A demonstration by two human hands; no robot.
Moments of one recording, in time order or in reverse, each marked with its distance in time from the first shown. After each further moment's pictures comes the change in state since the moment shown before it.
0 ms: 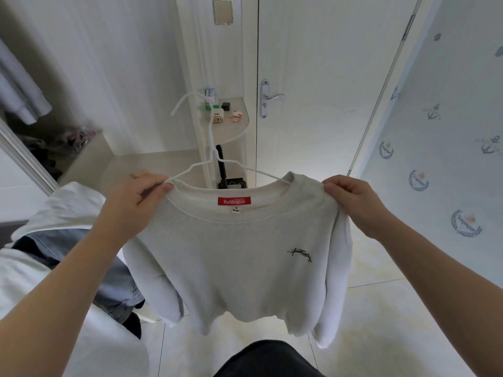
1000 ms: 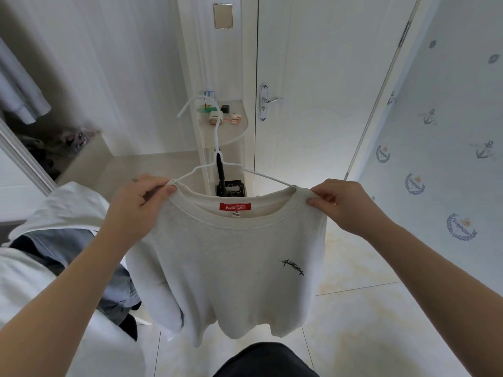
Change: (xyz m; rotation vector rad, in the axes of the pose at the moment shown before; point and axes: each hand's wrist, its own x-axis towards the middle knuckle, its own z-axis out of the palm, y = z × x) left_hand -0.005 0.014 0.009 -0.126 0.086 -0.038; right_hand -0.015 -0.026 0.010 -0.651 -0.070 -0.298
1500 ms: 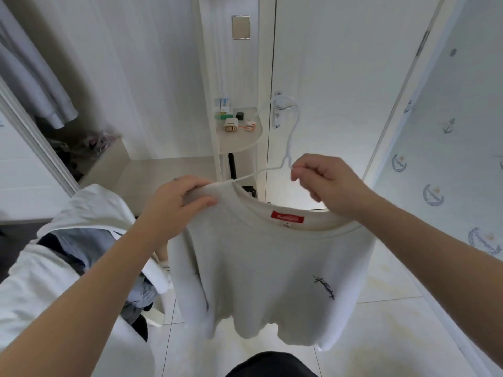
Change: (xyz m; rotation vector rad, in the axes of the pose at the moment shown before) left_hand 0.011 0.022 0.004 0.017 -0.193 0.049; right_hand 0.037 -0.081 -0.008 0.393 -0.065 -0.108
